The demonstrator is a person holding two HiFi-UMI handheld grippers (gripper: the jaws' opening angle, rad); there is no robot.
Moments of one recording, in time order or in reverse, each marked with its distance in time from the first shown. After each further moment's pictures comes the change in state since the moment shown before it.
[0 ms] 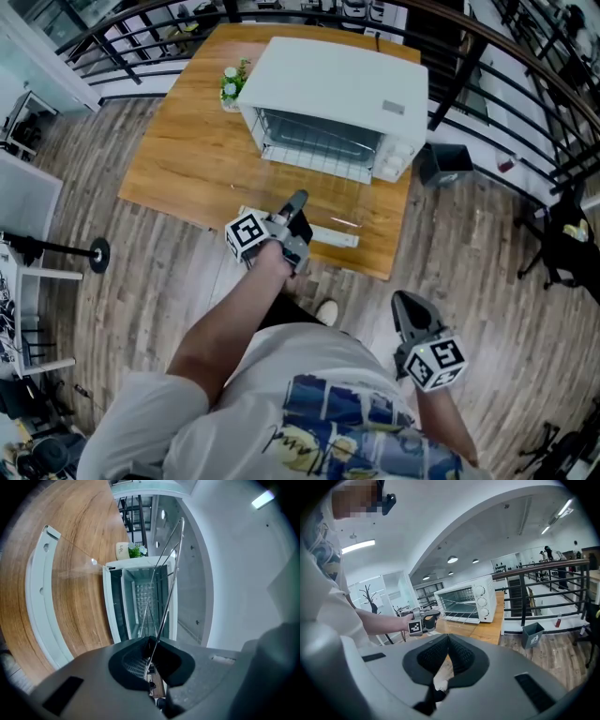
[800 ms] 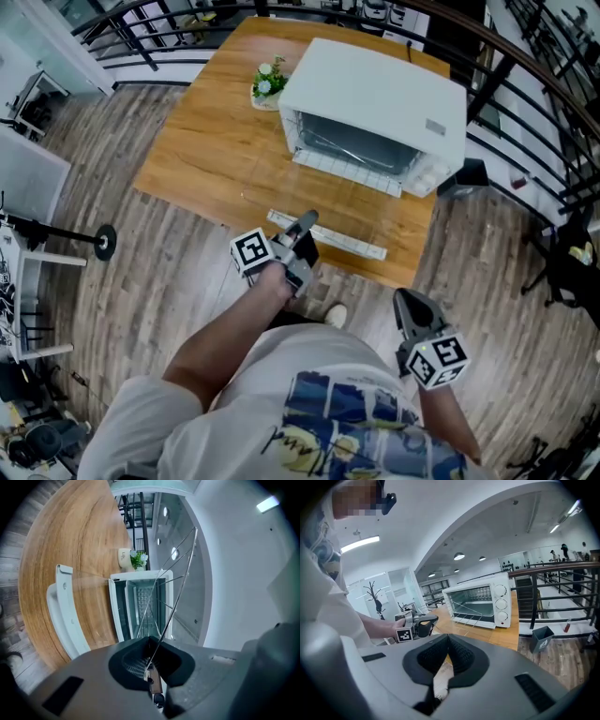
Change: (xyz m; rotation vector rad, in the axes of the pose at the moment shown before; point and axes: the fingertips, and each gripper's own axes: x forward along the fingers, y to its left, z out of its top) left arm -0.064 -0.002 0.044 -0.024 0.049 -0.007; right arm 0.071 0.062 0.026 -0.047 0.031 0.060
